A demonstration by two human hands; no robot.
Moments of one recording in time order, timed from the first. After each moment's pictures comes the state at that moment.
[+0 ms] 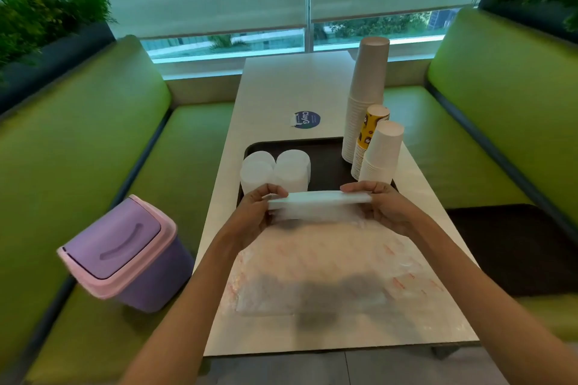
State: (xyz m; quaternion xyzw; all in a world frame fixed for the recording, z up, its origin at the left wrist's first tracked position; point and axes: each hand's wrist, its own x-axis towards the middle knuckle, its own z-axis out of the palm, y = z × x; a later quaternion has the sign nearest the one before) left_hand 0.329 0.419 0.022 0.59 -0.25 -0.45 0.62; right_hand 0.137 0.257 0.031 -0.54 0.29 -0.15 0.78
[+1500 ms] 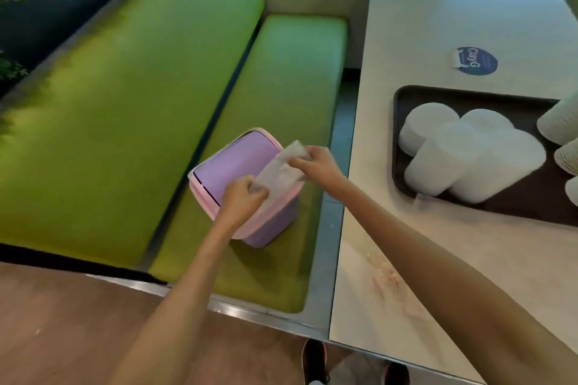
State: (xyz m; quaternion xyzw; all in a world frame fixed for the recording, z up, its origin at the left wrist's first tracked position) left_hand 0.574 0.625 -0.076 0.91 -0.16 -0.20 0.33; right_hand 0.510 0.463 -0.056 -0.75 0.27 -0.04 0.60
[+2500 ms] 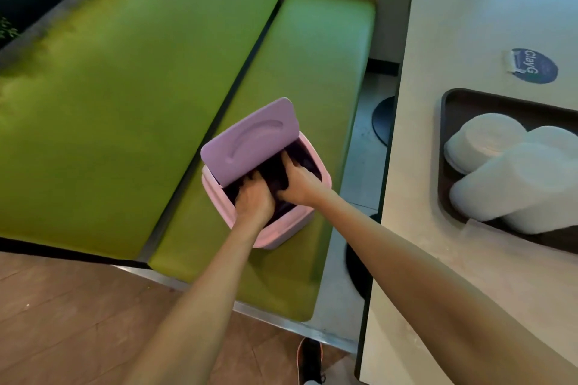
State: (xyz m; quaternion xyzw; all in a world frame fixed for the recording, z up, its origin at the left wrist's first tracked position) left_hand 0.617 0.617 -0.122 0.96 -0.13 -0.20 0.16; right_hand 0.595 0.507 -0.132 -0.92 0.14 0.15 0.32
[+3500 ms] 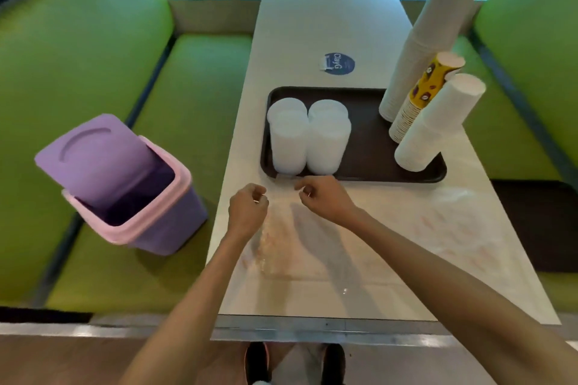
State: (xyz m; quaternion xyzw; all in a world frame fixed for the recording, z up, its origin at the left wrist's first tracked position) left_hand 0.385 0.474 -0.083 0.87 -0.22 -0.20 0.38; right_hand 0.274 0.335 -0.075 -0.90 0.25 -0.06 0.34
